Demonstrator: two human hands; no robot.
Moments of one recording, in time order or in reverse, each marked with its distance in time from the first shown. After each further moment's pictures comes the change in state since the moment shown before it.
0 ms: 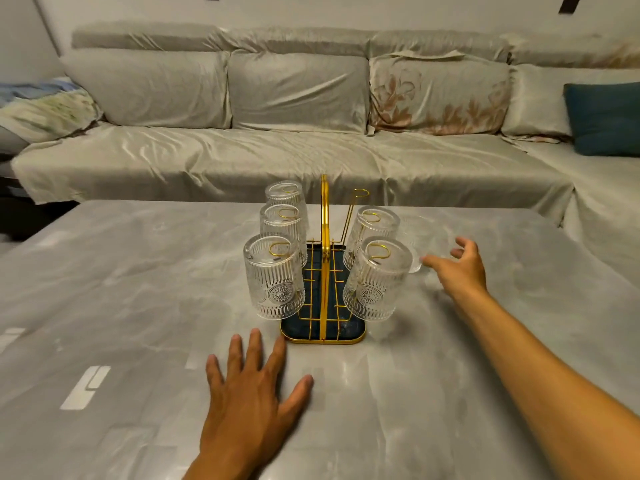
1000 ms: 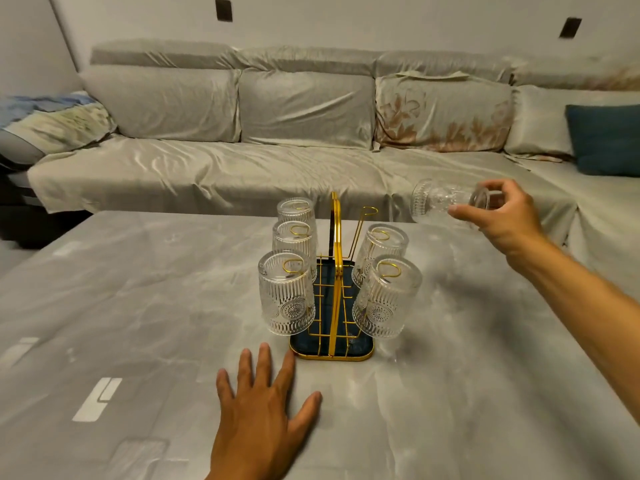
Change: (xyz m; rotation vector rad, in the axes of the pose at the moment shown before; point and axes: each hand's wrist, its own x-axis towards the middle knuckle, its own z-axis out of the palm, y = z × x) left_hand 0.005 -0.001 0.002 0.007 -0.063 -0.029; right_hand 0.015 -0.104 -0.056 -0.054 -0.002 -0.389
